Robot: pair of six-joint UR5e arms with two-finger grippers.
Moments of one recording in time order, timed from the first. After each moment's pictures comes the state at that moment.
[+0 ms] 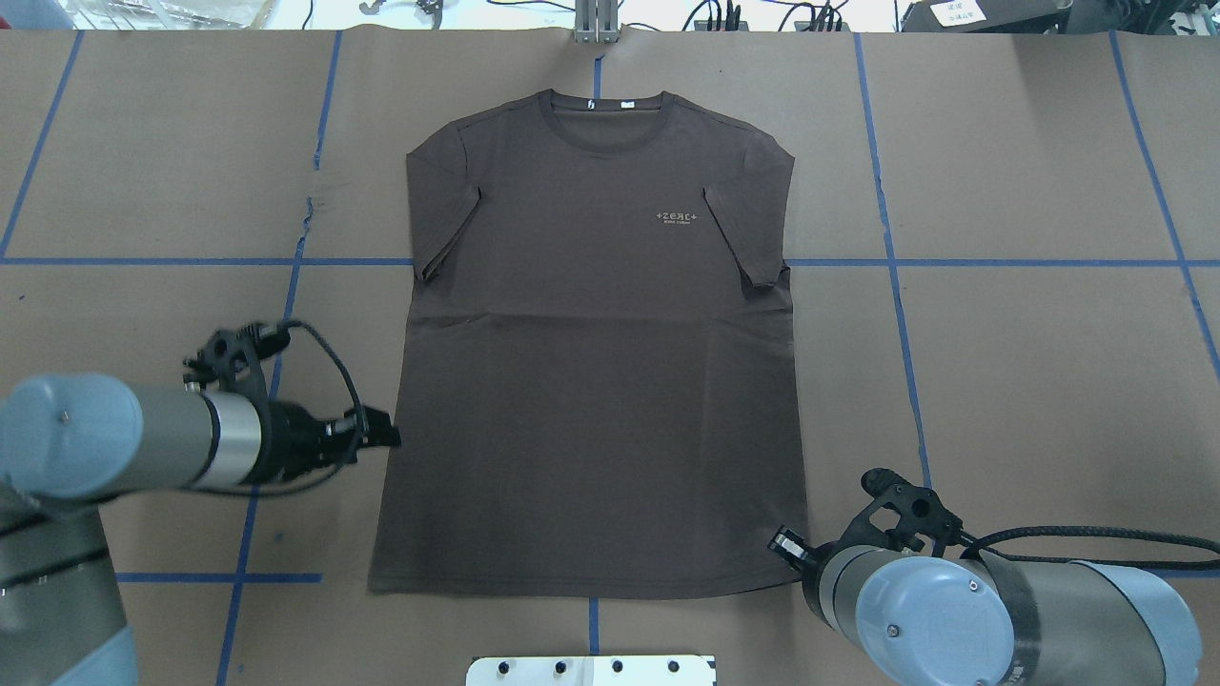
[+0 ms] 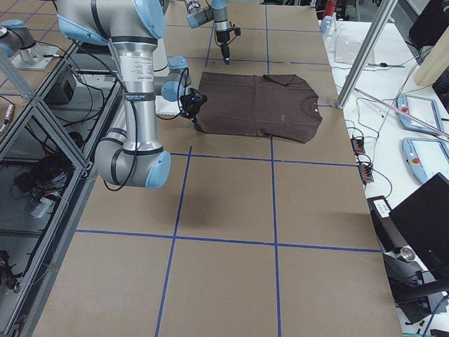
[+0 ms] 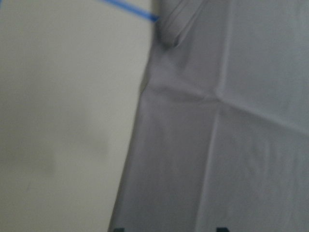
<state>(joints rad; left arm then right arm) -0.40 -1.63 -1.98 -2.25 -1.76 -1.68 0.11 -1.43 2.20 -1.62 1.49 2.16</state>
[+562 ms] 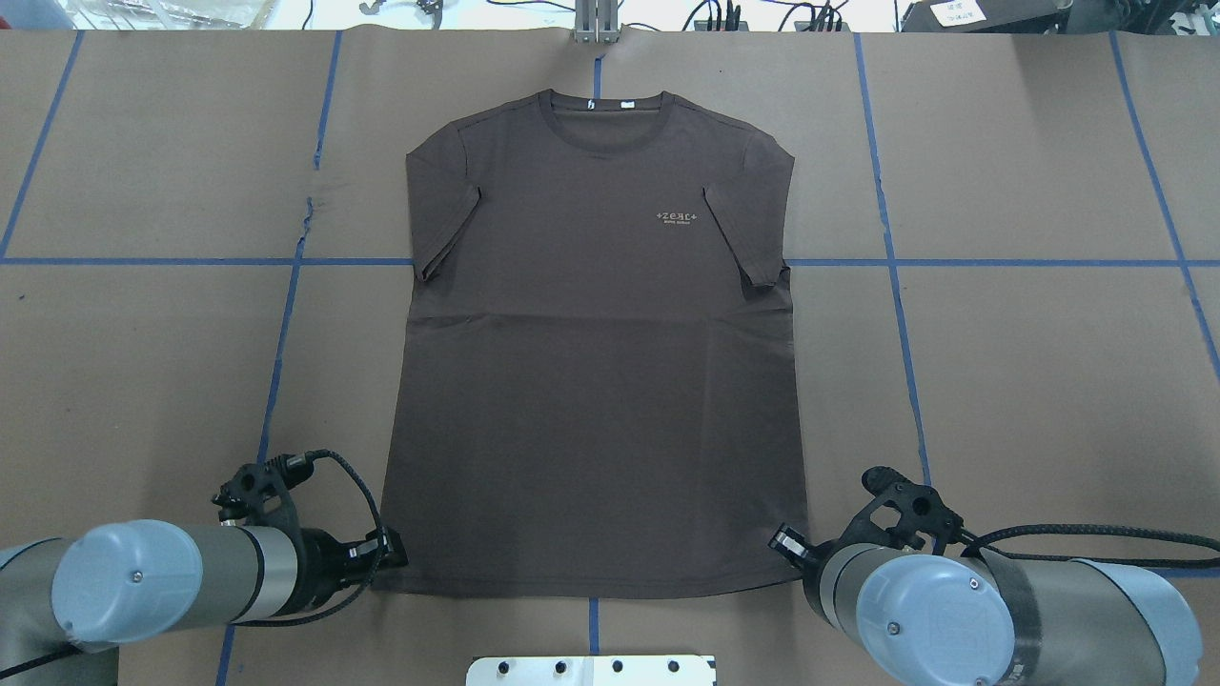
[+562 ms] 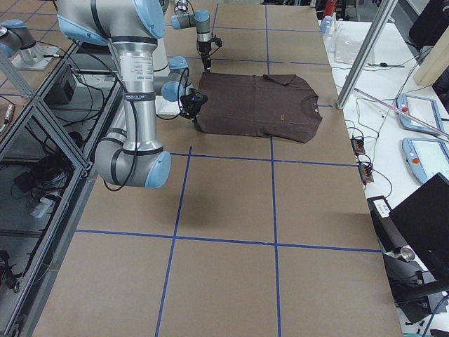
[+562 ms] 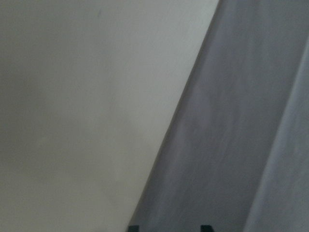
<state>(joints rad) -0.18 -1.60 -1.99 -2.19 -1.64 -1.87 0.11 -1.43 2.20 -1.62 1.49 2.16</state>
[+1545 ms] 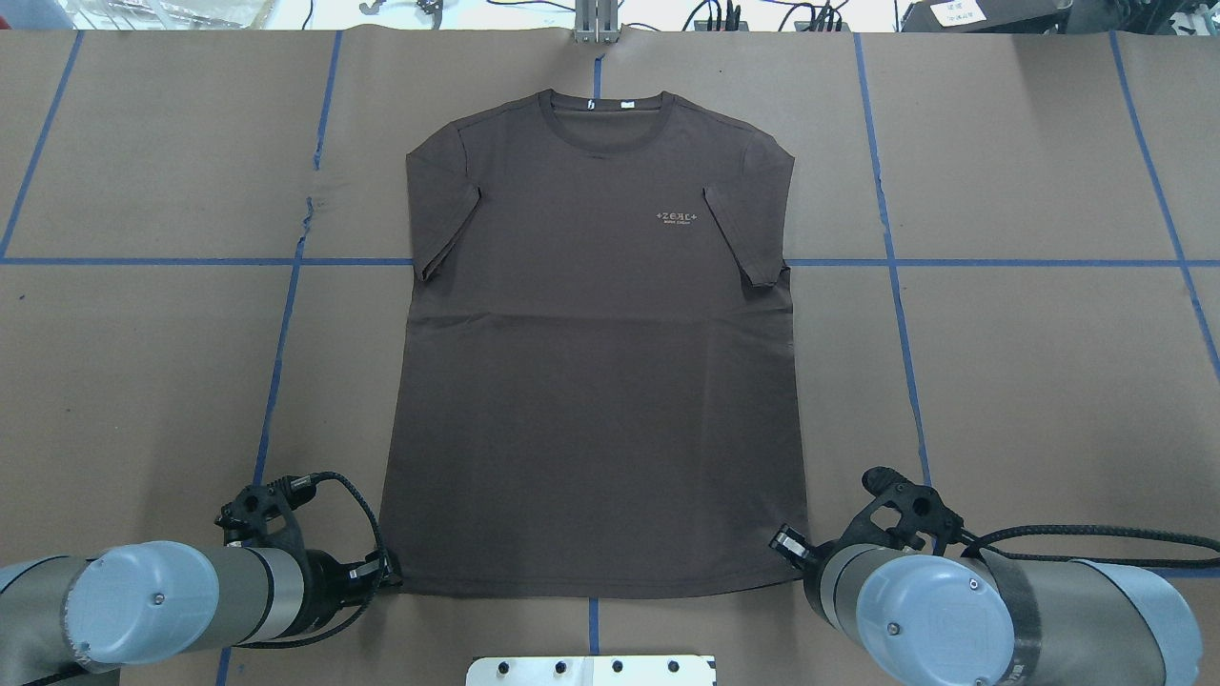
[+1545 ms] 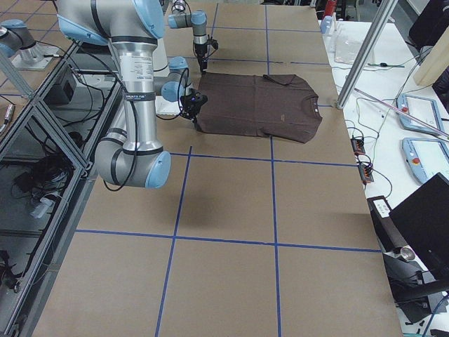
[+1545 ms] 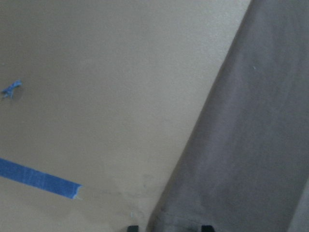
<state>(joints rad) -0.15 -1.60 -2.01 -2.11 -1.64 -1.88 0.11 -1.43 2.20 -1.62 1.49 2.16</state>
